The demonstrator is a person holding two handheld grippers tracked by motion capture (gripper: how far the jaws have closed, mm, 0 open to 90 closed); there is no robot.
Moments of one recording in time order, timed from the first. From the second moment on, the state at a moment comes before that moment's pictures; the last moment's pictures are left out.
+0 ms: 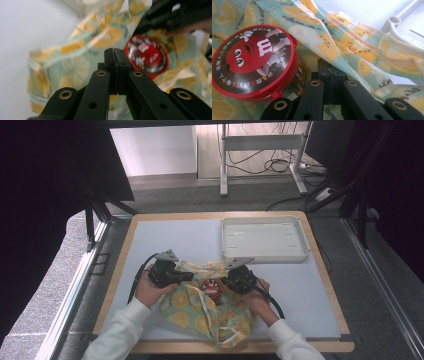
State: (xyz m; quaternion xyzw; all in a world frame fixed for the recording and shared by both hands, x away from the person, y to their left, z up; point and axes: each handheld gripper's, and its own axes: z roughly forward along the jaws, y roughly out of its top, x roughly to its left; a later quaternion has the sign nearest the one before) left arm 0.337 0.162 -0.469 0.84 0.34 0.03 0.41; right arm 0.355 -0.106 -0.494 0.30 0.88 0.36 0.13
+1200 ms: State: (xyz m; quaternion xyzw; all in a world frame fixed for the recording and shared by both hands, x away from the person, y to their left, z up) left arm 0.297 0.164 -0.526 0.90 0.32 0.01 0.31; right arm 0.377 -0.120 -0.524 0.33 0.87 0.32 0.13
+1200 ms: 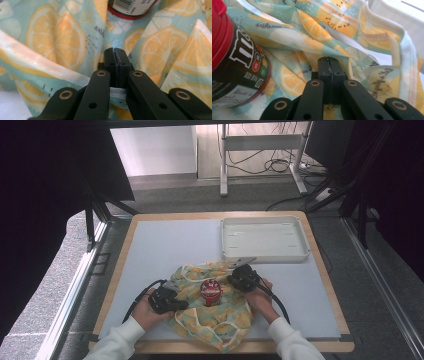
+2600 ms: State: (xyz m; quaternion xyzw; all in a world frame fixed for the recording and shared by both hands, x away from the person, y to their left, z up) left arm 0.289 0.162 -0.525 0.89 0.32 0.03 0.32; right arm 0.280 -0.143 -0.521 0.26 0.91 0.33 0.04
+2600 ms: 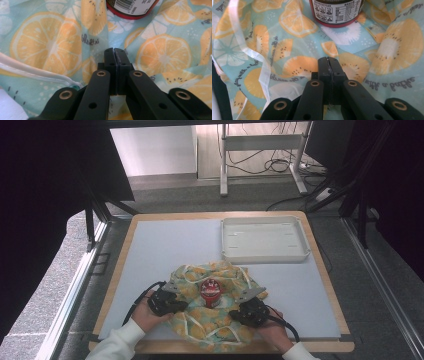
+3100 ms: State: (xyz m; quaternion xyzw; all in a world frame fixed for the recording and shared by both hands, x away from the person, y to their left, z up) left arm 0.271 0.196 -0.487 0.83 0.34 0.09 0.42; right arm 0.282 -0.156 -0.493 0.26 0.88 0.39 0.09
